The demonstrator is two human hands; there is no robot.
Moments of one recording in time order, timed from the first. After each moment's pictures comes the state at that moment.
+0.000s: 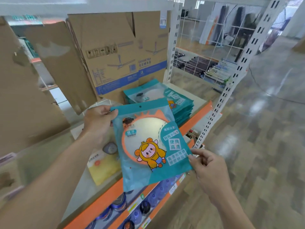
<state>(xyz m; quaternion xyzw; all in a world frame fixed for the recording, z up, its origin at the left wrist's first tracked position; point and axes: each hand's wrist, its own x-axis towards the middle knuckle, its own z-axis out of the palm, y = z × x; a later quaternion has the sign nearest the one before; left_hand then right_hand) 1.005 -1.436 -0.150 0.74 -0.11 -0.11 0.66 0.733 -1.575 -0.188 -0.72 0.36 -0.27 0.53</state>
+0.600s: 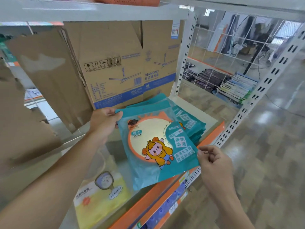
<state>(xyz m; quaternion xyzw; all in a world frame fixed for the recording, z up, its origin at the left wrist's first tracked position) 1.078 -1.494 -0.155 0.75 -0.09 -0.10 0.65 0.817 -1.642 -0.174 -0.72 0.37 -0.33 0.49</state>
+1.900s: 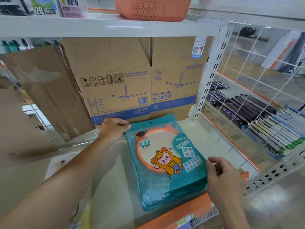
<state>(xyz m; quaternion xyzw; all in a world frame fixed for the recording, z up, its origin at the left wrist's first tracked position) 1.112 -1.561 -0.162 0.83 0.05 -0.05 0.55 0.888 -1.775 -0.158 -0.83 0.33 -0.21 0.41</state>
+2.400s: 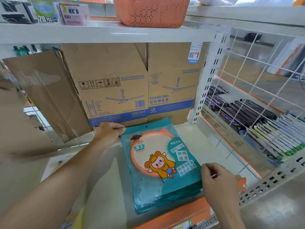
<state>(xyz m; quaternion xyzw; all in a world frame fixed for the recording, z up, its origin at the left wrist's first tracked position) 1.104 -1.559 -0.161 0.83 0.03 -0.07 0.56 0.888 -1.794 -0.163 -0.86 0.29 -0.19 0.39</state>
